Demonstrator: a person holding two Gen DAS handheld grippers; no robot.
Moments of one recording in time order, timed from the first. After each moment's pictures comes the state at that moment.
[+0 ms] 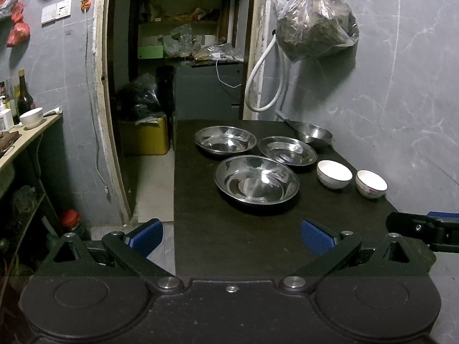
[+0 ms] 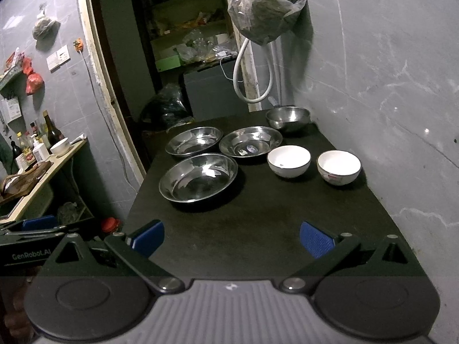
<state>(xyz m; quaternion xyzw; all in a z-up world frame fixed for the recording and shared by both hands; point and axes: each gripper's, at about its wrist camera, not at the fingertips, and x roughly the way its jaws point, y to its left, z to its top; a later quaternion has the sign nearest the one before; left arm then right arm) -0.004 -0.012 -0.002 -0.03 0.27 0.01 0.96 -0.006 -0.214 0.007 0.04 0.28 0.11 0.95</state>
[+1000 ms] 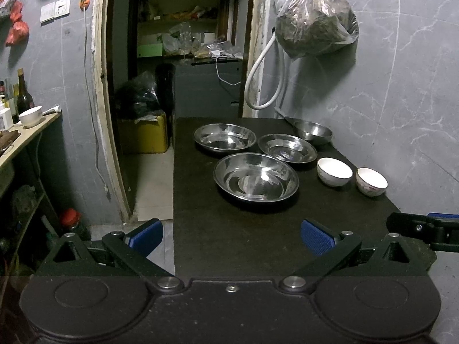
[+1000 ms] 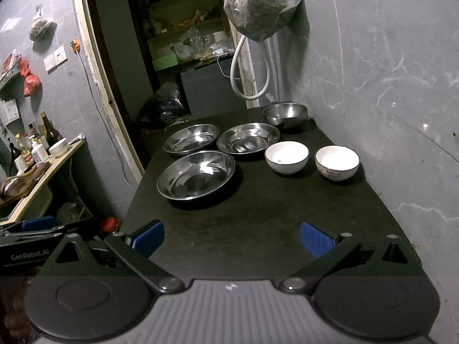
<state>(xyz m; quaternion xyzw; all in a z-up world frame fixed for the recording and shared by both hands) -0.002 -0.013 -0.004 -0.04 0.28 0.01 0.96 -0.008 -0.216 0.004 0.04 0.29 0.11 0.95</state>
